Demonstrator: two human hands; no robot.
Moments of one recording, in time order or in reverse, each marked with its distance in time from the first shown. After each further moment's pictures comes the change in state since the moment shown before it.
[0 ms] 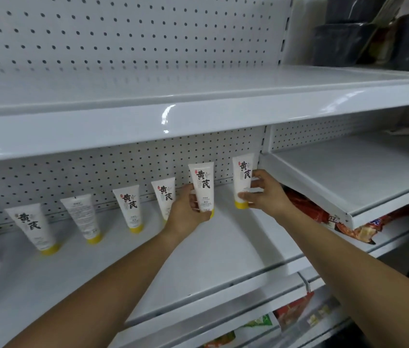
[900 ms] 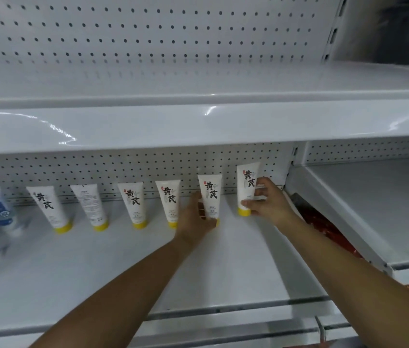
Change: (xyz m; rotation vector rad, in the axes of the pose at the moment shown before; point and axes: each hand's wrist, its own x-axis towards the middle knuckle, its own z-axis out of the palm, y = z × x) left_hand 0.021 -0.025 0.042 0.111 0.244 -0.195; right_hand 0.091 0.046 0.000 0.007 -0.196 -0.005
